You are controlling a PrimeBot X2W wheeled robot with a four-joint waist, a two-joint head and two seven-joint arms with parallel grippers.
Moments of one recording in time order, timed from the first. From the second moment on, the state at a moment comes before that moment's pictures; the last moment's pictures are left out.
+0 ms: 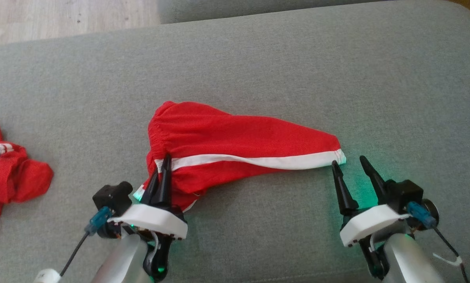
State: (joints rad) left arm -0.32 0.06 -0.38 0.61 -0.61 -0.13 -0.26; right arm -0.20 -0.05 0.14 0.54 0.12 0.13 -0.26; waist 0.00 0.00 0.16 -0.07
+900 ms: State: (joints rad) left arm -0.30 0.05 -0.40 0.53 -0.53 -0.13 -0.26; right arm -0.42 -0.05 0.21 0.92 0.25 0.13 -0.26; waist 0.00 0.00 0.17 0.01
